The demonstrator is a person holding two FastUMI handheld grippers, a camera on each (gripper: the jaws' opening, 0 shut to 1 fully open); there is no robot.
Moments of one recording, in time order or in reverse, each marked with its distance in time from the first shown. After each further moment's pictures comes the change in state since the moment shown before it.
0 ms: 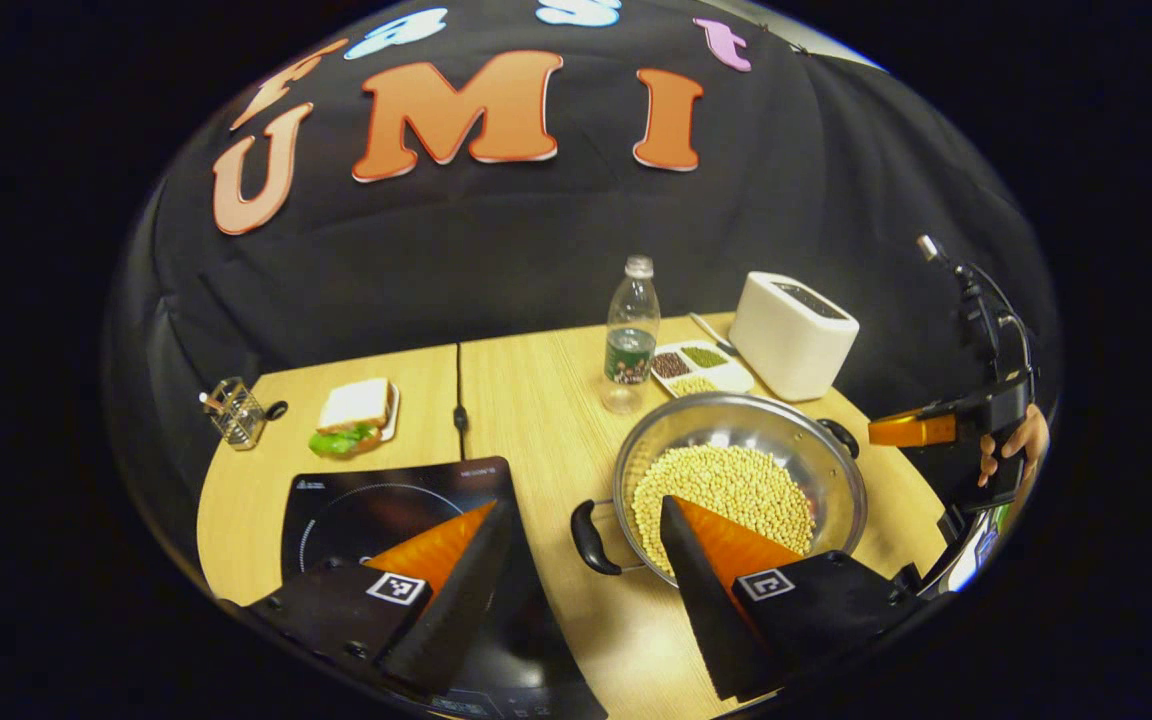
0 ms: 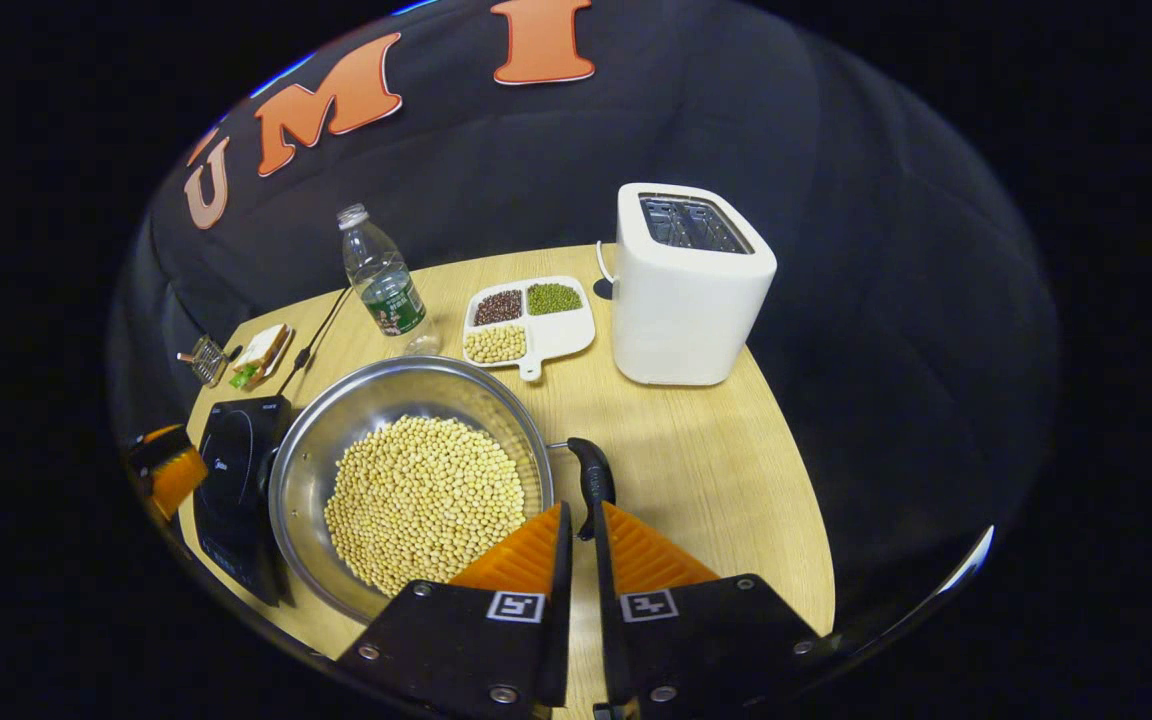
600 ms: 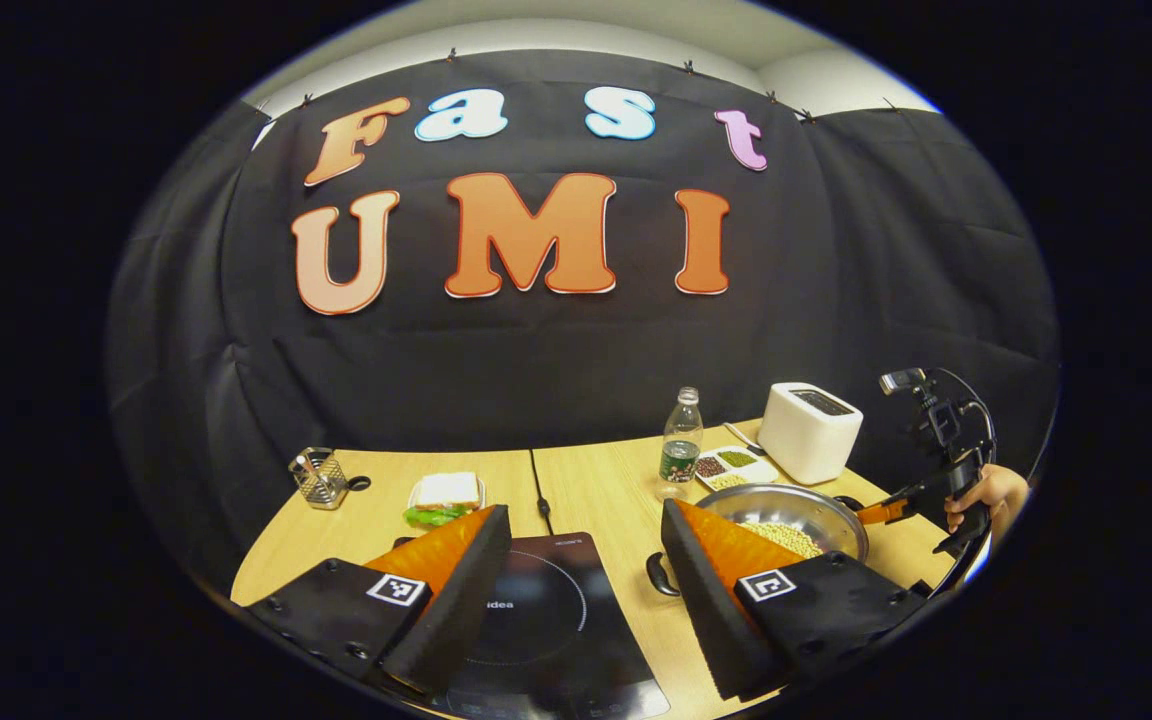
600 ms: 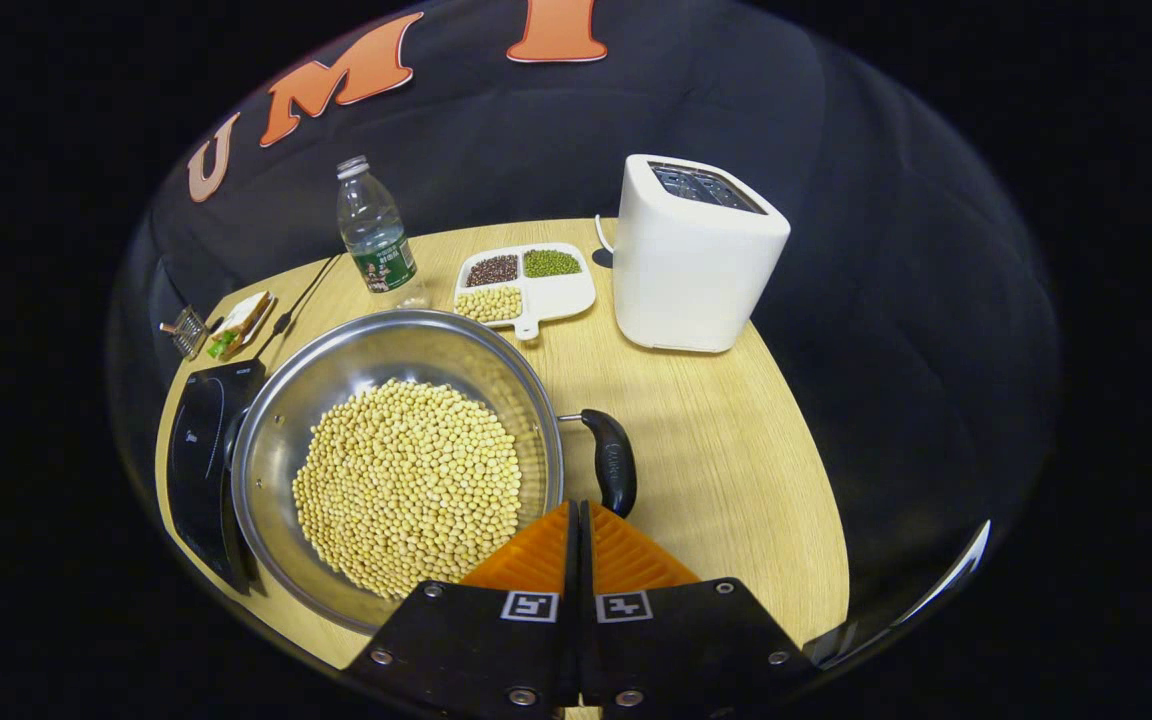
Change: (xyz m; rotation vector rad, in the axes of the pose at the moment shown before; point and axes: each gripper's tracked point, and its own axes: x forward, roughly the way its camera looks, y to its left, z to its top) left arm -0.129 0.065 0.057 -0.009 -0.408 0.105; right arm 0.020 -0.001 -0.034 -0.038 0.026 -0.061
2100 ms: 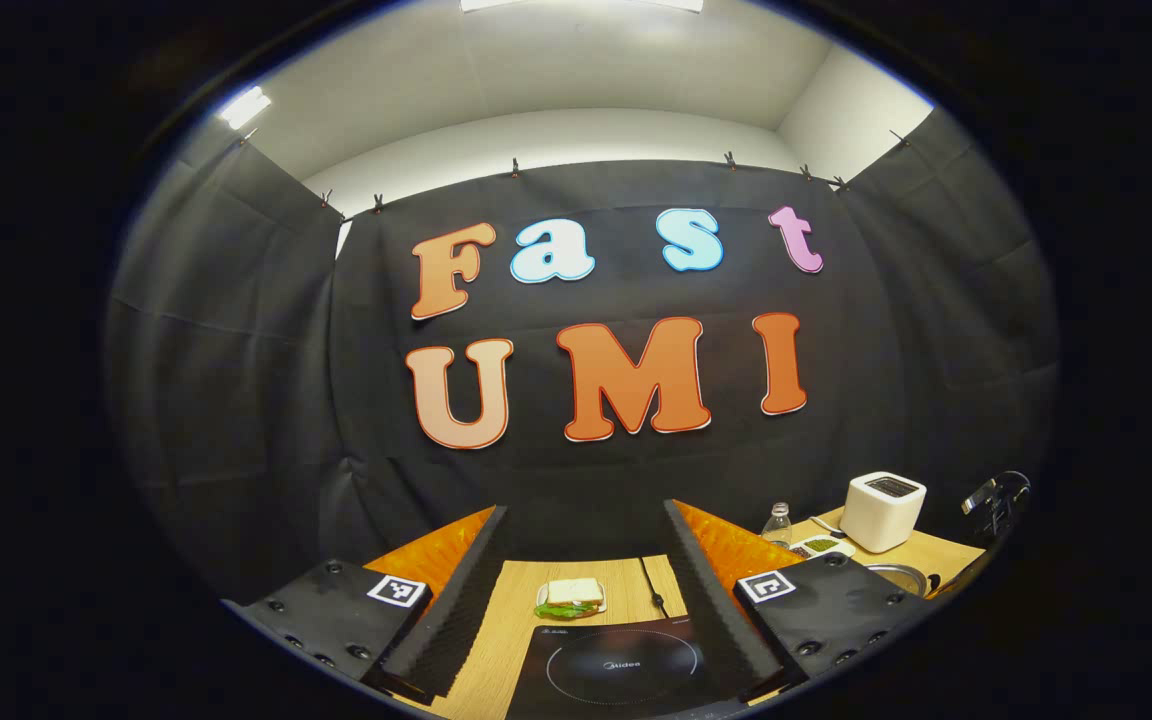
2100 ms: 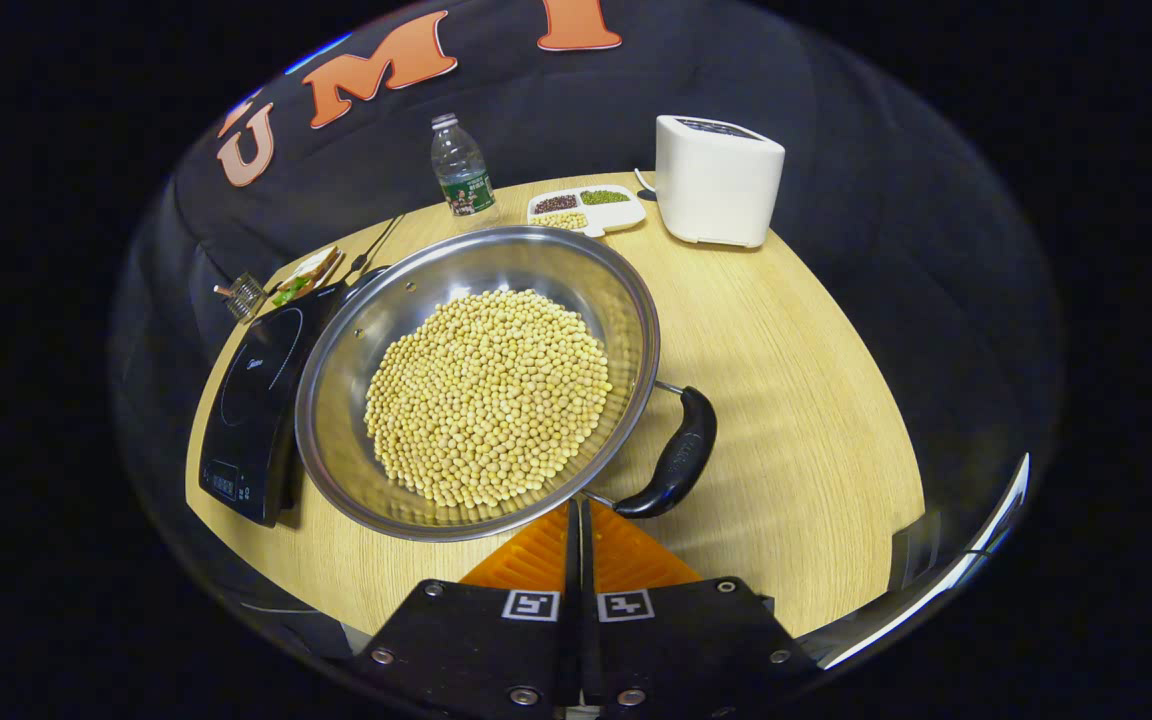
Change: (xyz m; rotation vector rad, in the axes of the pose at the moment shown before) left arm -0.130 0.100 0.128 0.076 -0.371 0.253; right arm -0.060 0.045 -0.115 0.034 0.051 0.130
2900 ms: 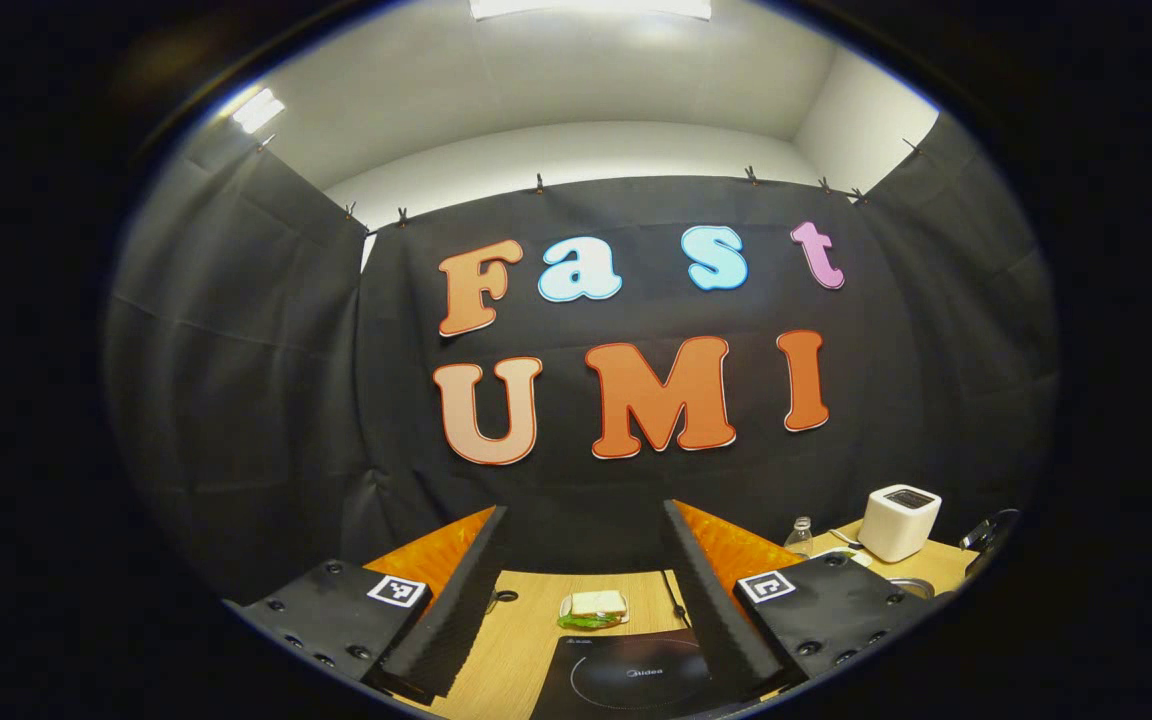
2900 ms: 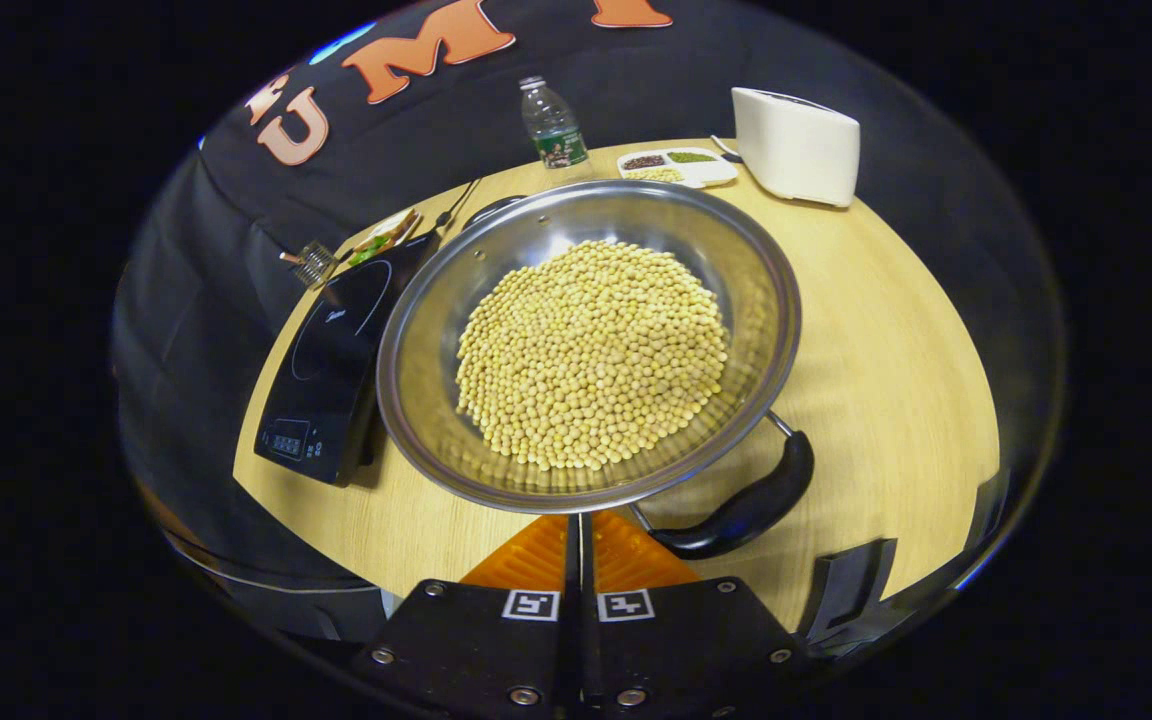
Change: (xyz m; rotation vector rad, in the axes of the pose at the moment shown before) left arm -0.003 0.033 0.024 0.001 -0.044 0.063; right arm -0.009 0.071 -0.040 -0.010 0.089 0.190
